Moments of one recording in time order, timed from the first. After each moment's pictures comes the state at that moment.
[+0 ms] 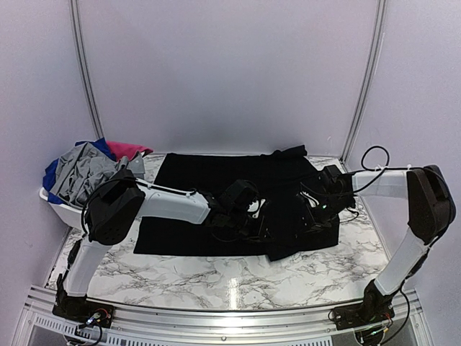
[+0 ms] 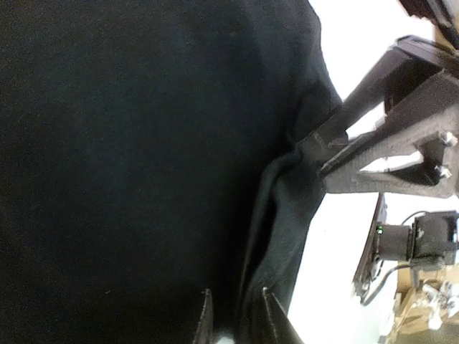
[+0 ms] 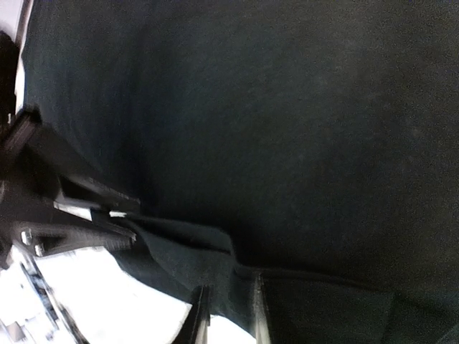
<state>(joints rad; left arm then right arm) -1.00 2.33 1.68 -0.12 0.46 -0.71 0.28 1.66 0.99 -0.69 -0.60 0.08</state>
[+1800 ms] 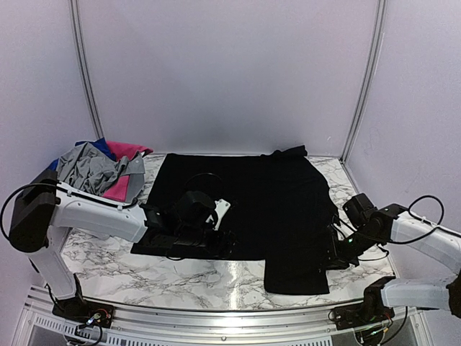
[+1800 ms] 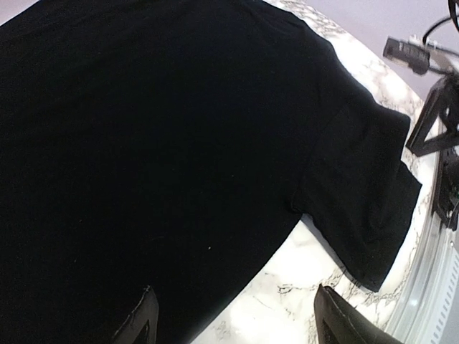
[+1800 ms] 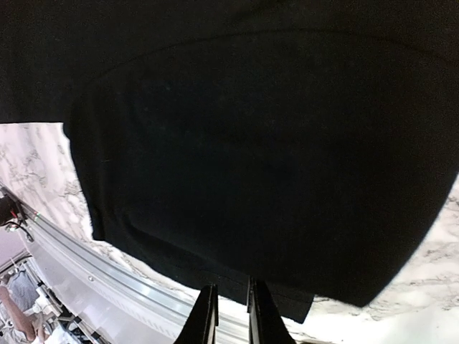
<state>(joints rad) -1.08 1.73 1.01 0.04 -0.01 -0.34 0.33 1.00 0.57 -0.89 -0.45 0.48</state>
